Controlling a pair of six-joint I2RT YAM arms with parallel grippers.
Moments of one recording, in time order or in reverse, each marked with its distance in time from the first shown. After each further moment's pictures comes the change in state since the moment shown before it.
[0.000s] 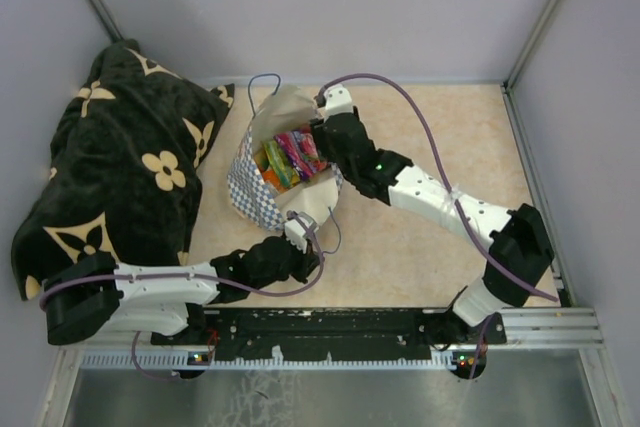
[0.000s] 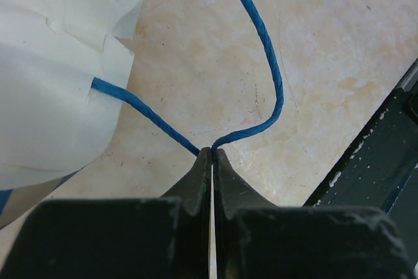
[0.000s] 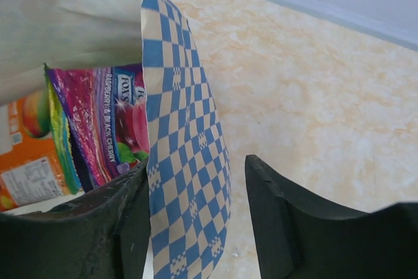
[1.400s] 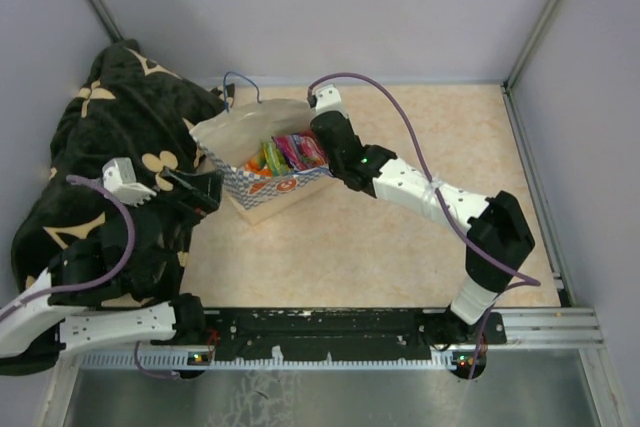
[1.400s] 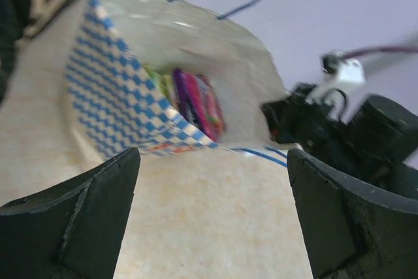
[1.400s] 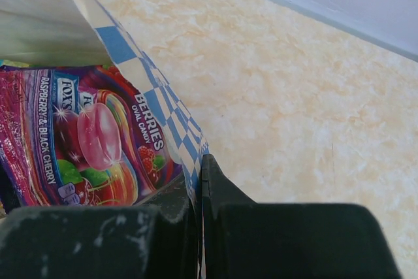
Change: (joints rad) left arm -0.067 -0.616 0.707 -1.027 -0.811 -0.441; right arm 0.001 0.127 0.080 -0.064 0.169 -0.074
